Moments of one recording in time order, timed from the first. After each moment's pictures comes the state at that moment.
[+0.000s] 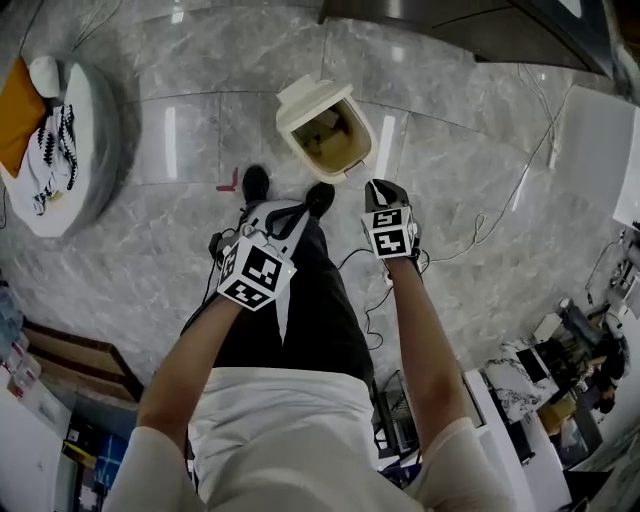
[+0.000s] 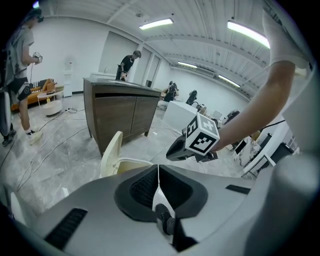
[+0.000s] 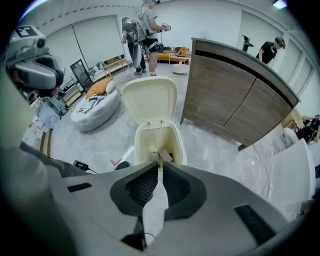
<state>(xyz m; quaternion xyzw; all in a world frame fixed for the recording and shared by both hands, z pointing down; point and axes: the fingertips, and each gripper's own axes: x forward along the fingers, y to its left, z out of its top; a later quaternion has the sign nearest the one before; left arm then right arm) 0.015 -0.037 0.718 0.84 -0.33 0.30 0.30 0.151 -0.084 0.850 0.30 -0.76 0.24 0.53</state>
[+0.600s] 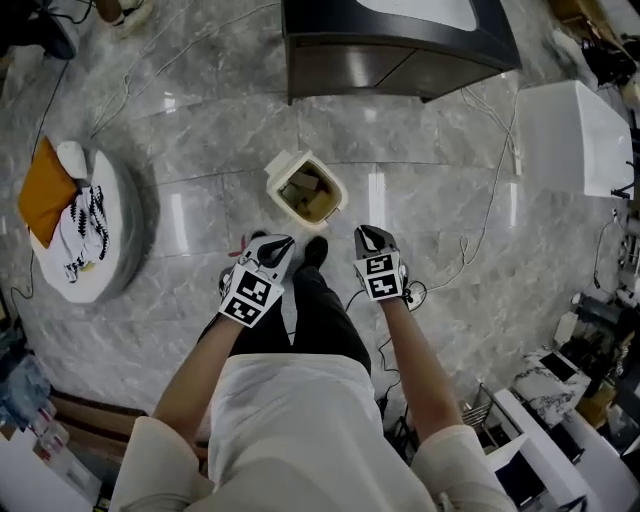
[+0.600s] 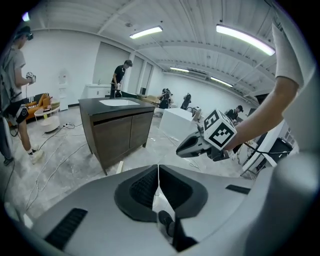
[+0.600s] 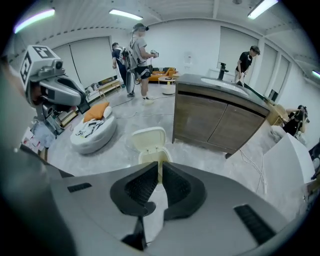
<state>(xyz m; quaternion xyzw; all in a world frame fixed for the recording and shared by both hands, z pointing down) 0.006 -0.065 0.607 0.86 -0.33 0.29 0.26 0.157 -0.096 0.692 0.37 -0.79 0.24 0.44</state>
